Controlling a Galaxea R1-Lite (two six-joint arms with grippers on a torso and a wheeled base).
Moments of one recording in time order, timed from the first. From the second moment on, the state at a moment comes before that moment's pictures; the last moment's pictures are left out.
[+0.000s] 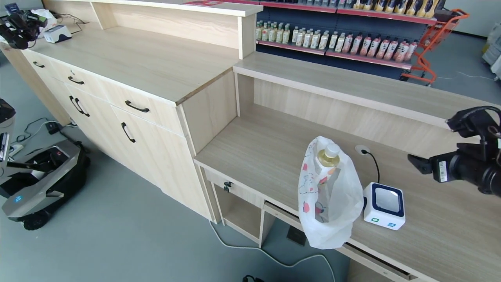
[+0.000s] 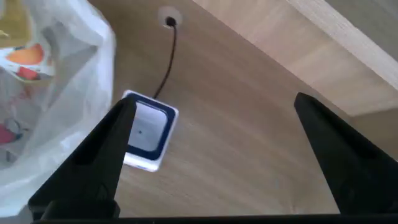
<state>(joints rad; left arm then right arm) -0.01 0.00 0.00 0.01 -0.06 -0.08 -0.09 1.46 -0.62 -0.60 -0.12 -0.36</state>
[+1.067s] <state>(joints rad) -0.01 0.00 0.00 0.01 -0.06 -0.08 -0.50 1.65 -0.55 -0.70 -0.19 -0.12</state>
